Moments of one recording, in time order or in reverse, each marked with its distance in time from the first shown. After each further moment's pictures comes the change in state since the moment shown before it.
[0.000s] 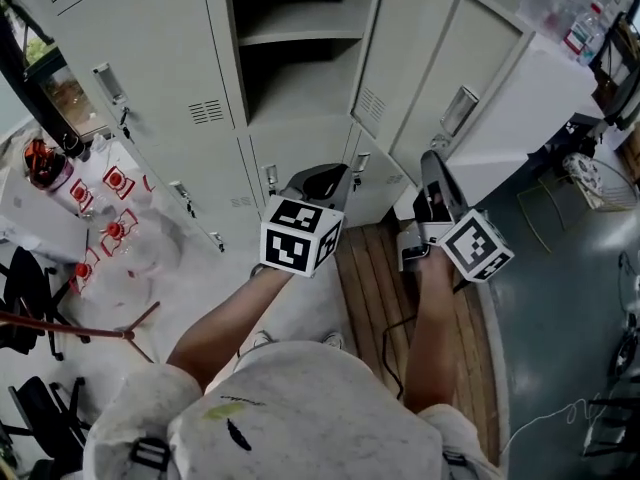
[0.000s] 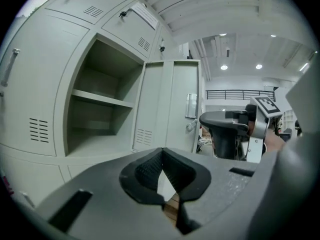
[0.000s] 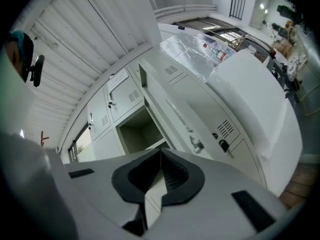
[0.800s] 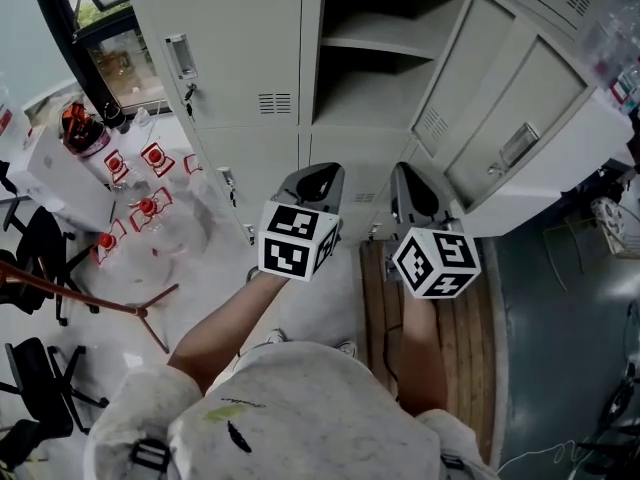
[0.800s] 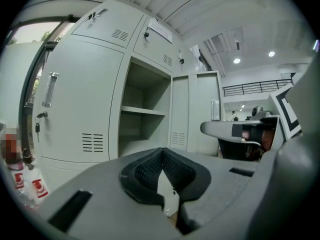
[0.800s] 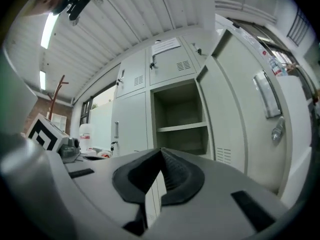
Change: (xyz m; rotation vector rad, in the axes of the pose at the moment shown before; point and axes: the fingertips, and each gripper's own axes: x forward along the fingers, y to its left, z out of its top) left arm -0.092 0.097 0.004 0.024 -0.041 0.237; right arm 0.053 0.123 -0.105 -0.458 0.166 0.108
